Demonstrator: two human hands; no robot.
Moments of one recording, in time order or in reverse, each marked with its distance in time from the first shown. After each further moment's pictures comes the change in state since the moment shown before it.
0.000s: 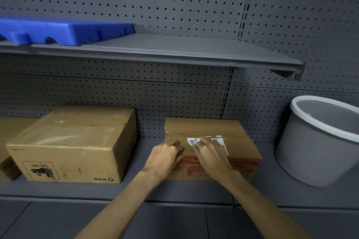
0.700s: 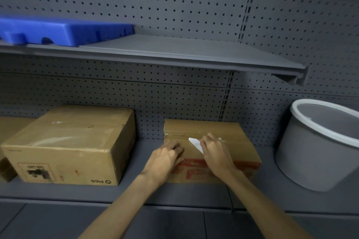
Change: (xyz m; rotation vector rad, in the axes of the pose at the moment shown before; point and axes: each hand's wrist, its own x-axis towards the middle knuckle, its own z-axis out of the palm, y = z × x) left_hand 0.004 -0.005 0.011 -0.049 0.029 0.040; right_hand 0.012 0.011 -0.007 0.056 0.044 0.111
